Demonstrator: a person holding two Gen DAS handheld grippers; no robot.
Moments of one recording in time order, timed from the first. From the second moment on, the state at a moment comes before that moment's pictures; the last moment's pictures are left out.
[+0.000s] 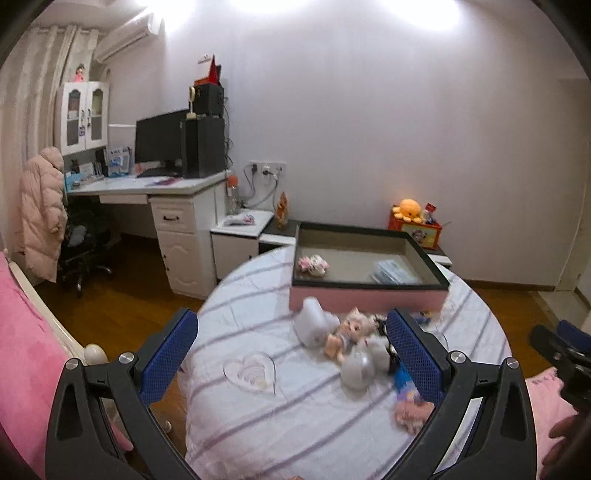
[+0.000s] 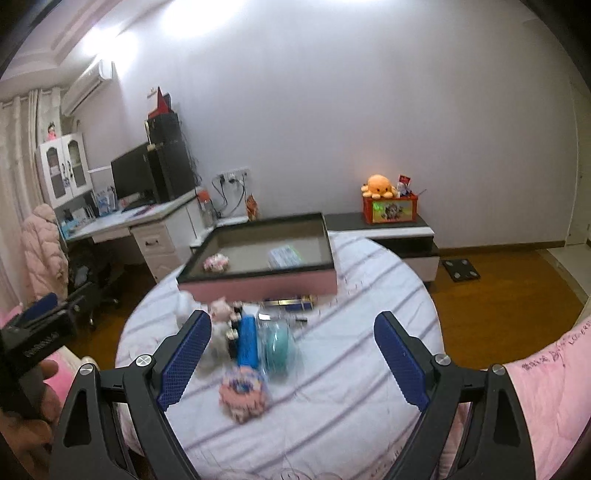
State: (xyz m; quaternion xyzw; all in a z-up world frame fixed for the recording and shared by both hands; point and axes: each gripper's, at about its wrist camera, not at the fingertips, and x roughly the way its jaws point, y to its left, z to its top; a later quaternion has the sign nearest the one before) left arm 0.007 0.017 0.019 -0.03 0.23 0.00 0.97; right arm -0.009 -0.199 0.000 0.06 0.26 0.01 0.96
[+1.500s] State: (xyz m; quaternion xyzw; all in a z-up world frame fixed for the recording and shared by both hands) left arm 0.110 -0.038 -0.100 0.04 0.39 -0.08 0.92; right arm 0.083 -0.202 -0.091 0.07 0.38 0.03 0.92
